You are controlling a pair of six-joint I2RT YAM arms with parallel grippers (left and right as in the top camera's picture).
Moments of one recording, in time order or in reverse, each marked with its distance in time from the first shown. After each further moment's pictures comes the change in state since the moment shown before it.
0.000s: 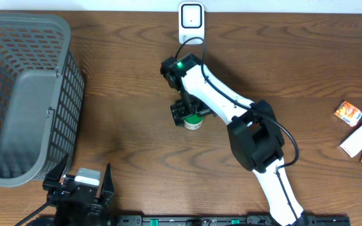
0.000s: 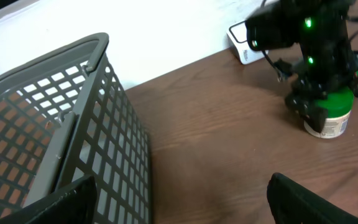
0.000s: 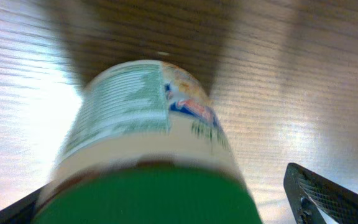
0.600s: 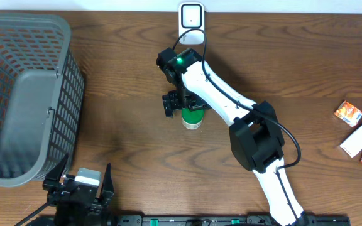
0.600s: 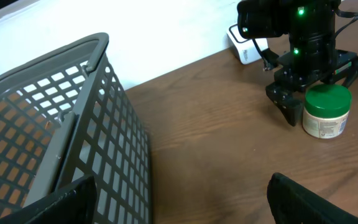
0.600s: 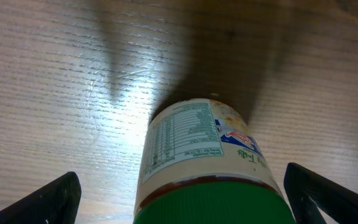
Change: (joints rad) left arm 0.000 0.000 0.000 0.000 0.000 0.000; right arm 0.003 0.000 0.043 0.093 -0.067 0.045
